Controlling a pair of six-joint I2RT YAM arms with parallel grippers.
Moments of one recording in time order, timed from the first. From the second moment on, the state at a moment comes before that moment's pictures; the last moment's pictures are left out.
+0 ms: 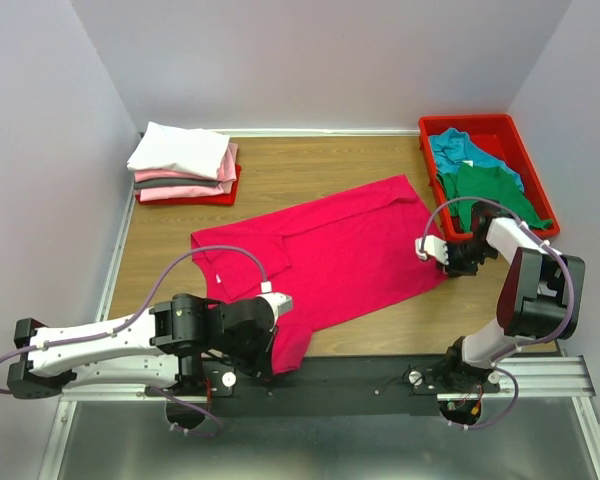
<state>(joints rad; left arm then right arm) -1.38 0.78 0.80 -1.03 0.13 -0.92 -0.22 1.59 0.91 -0.87 -0.31 -1.73</state>
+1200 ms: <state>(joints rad) -1.03 0.72 0.92 -0.94 -0.27 -0.81 -0.13 1.60 1.15 -0.91 -0.48 -1.51</state>
